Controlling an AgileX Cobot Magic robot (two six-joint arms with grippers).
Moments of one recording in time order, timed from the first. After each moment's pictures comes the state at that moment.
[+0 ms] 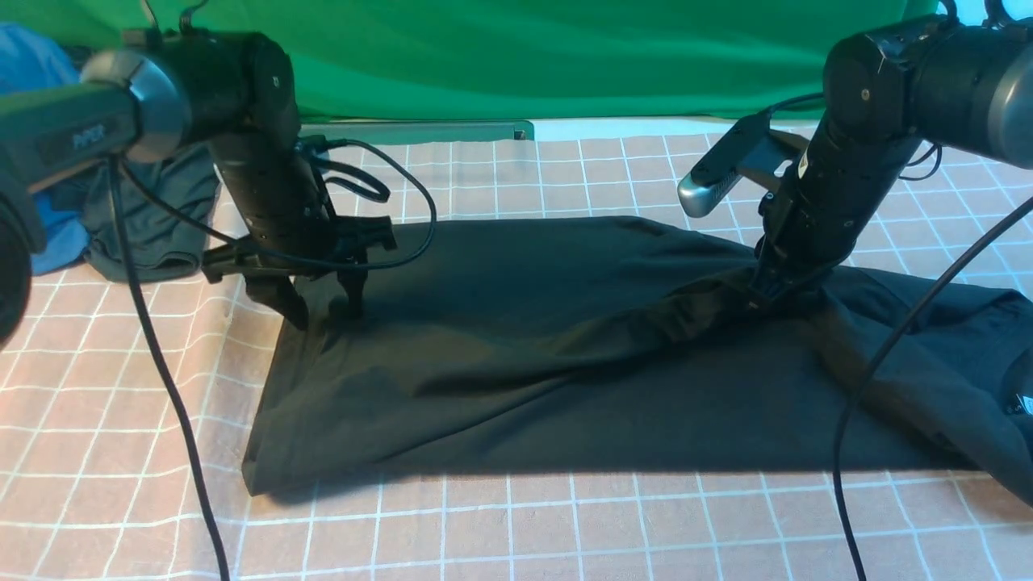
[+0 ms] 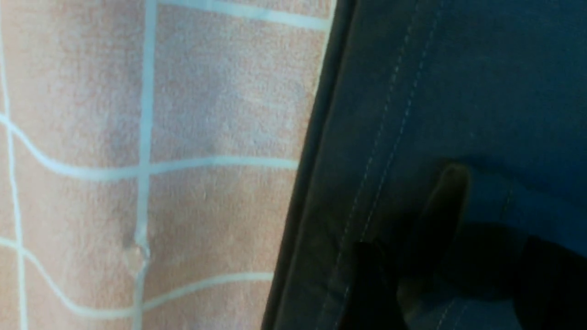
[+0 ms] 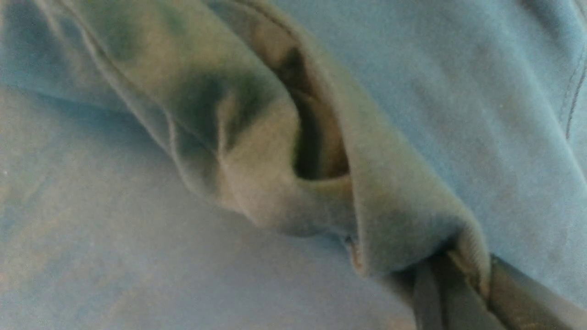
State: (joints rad) right arm 0.29 1.98 -1.52 -0.05 0.94 -0.47; left arm -0.13 2.12 -1.65 -0.04 1.09 -0.31
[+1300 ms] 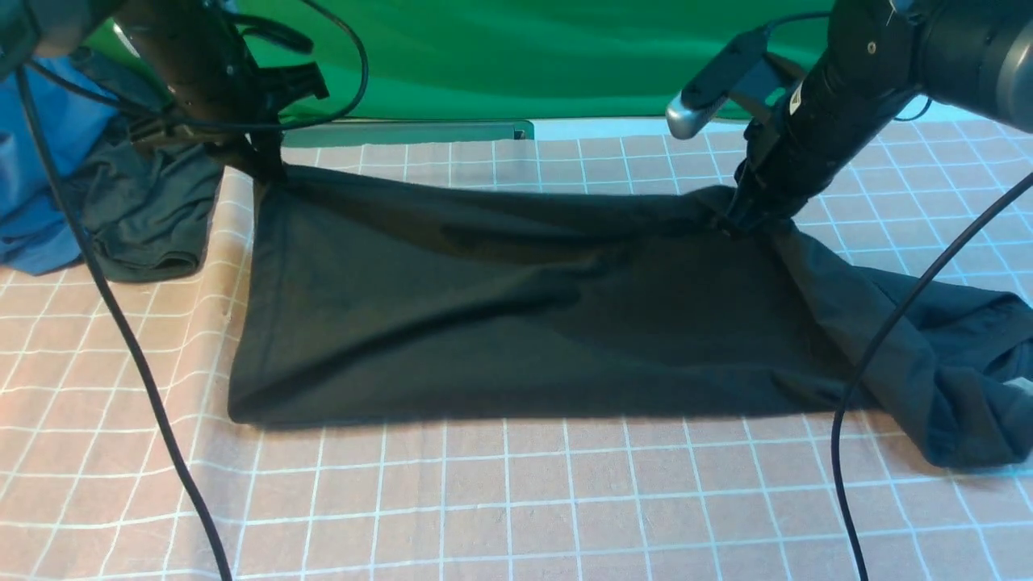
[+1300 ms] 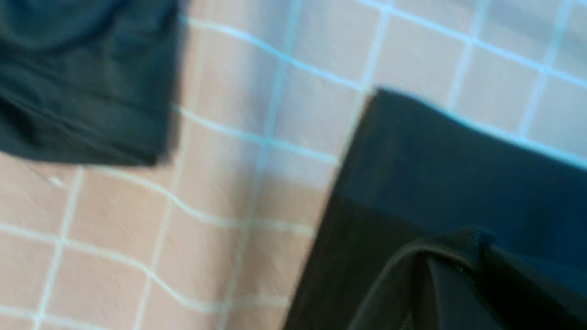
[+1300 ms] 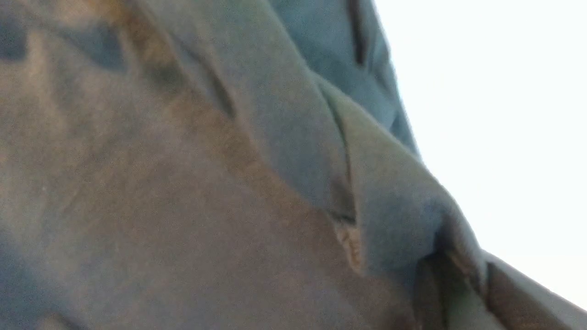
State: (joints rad) right arm 0.29 1.98 -1.63 -0.05 0.79 -0.44; left arm -0.02 2.13 -1.99 0.01 1.16 -0.39
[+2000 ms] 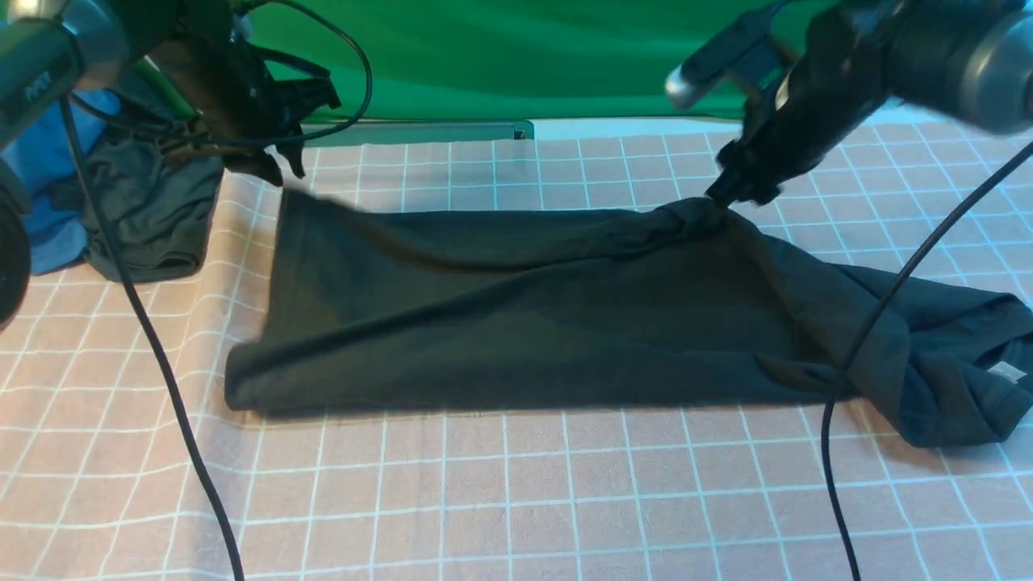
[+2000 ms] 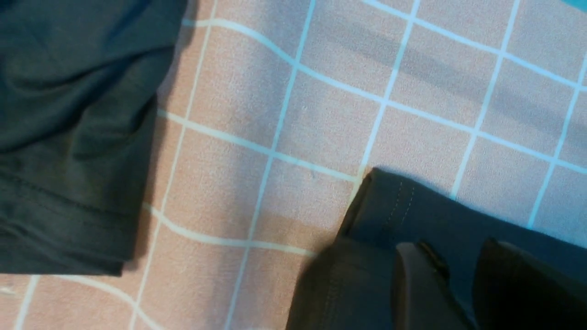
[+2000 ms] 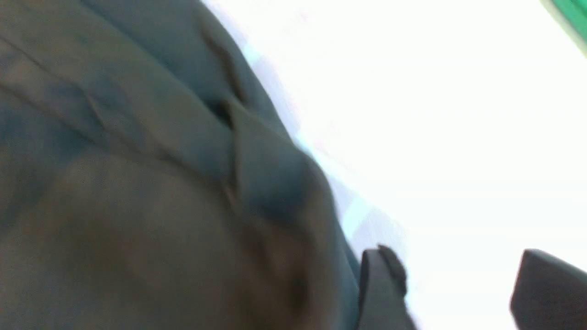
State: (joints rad) right arm 0.29 2.01 -1.72 -0.23 0.84 -0.18; left arm -0.02 2.18 -1.99 0.00 1.01 -0.39
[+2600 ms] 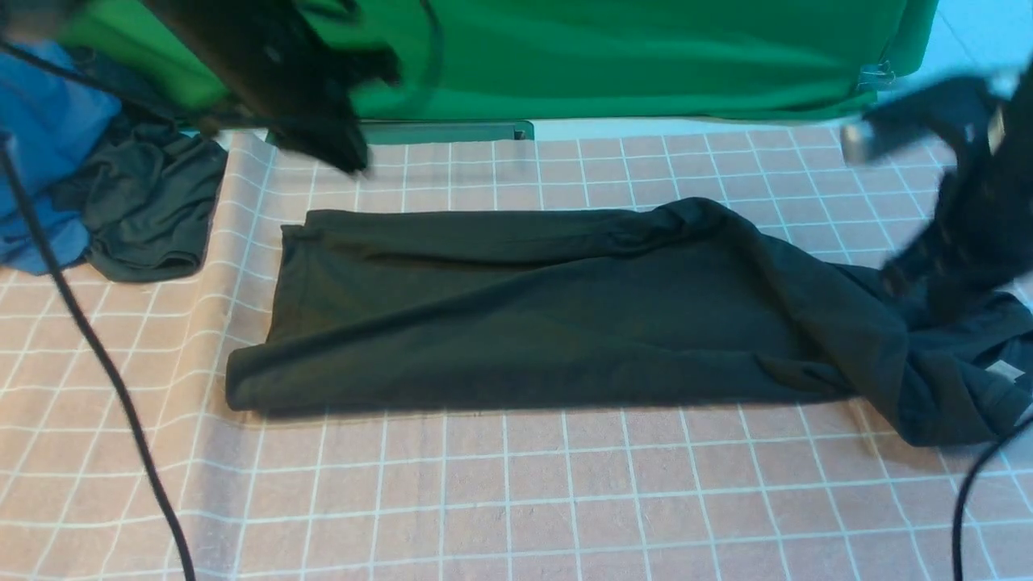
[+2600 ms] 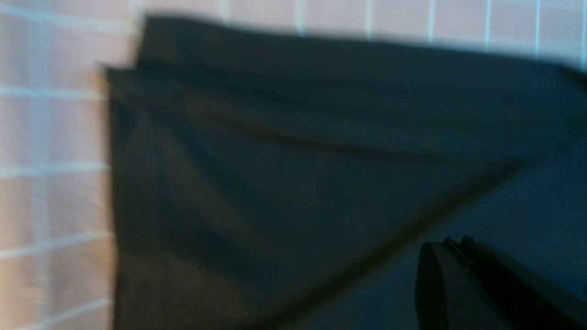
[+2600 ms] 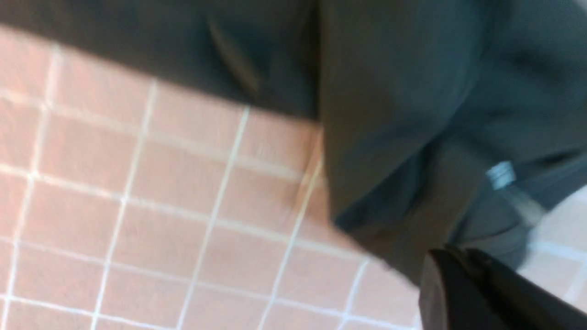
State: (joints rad) right arm 0.19 1.64 -1.27 -0.09 1.14 -0.10; left arm -0.17 1.95 -1.75 -0.21 1.10 -0.12
